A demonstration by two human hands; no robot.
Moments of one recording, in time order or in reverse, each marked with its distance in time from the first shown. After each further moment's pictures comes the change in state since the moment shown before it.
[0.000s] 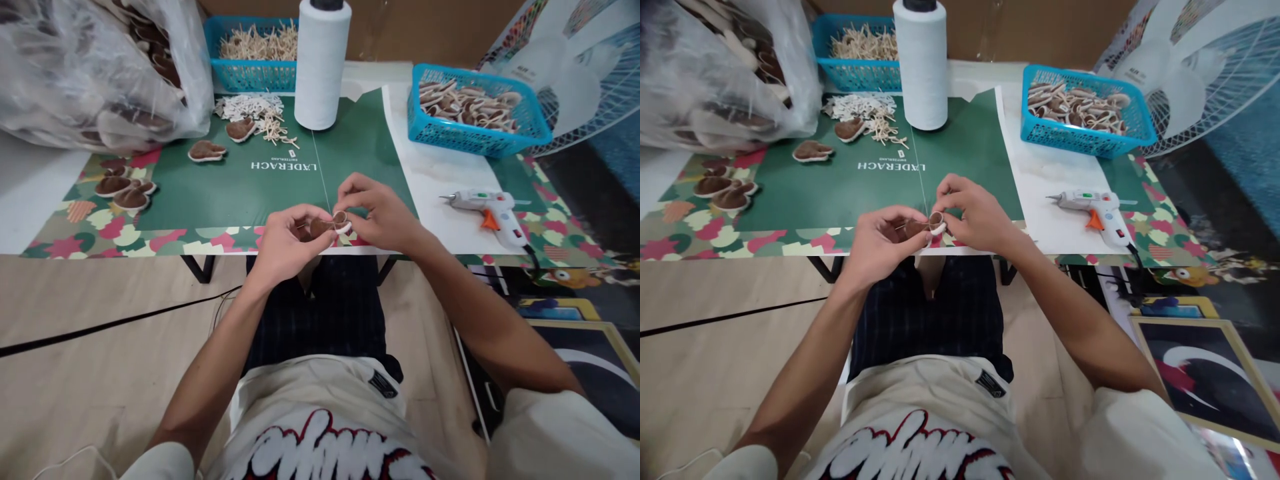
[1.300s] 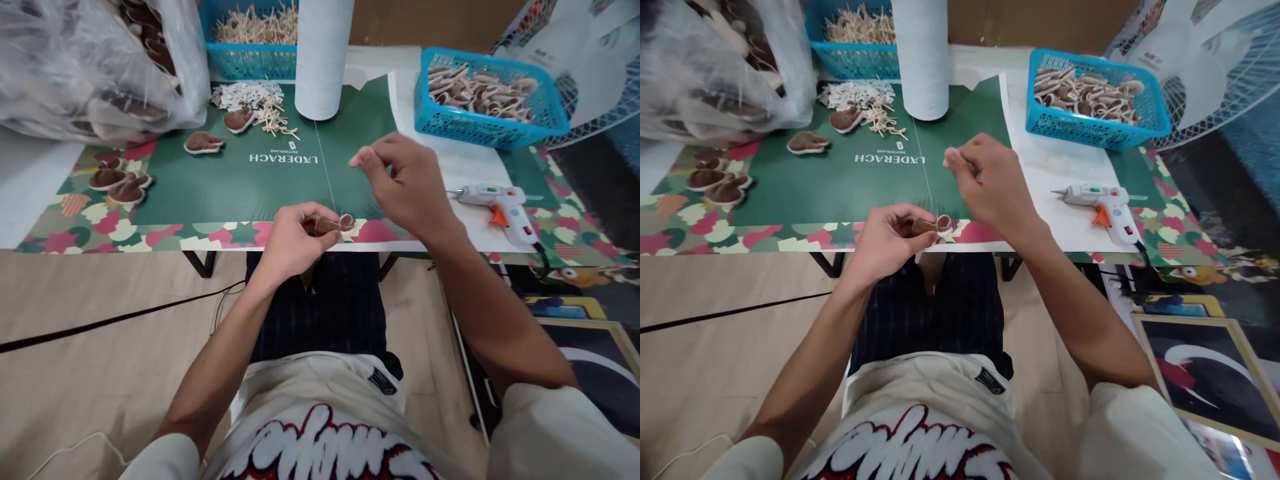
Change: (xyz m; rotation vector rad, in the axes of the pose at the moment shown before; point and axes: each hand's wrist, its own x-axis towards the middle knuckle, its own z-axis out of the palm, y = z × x) left_hand 0.003 0.001 0.010 0.114 -0.009 -0.120; right_hand 0.014 -0.010 -0.020 -0.067 0.231 0.290
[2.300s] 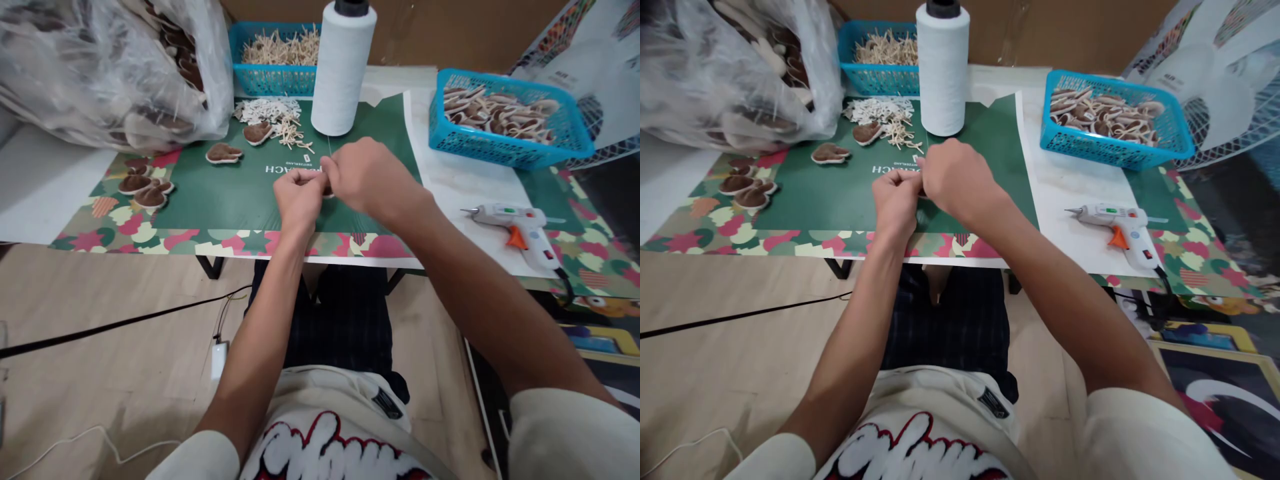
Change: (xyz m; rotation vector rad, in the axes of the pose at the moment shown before) left_hand 0.085 -0.001 0.005 -0.224 0.594 0.051; right_hand 0.065 -0.003 0.048 -0.237 -0.196 -0.142
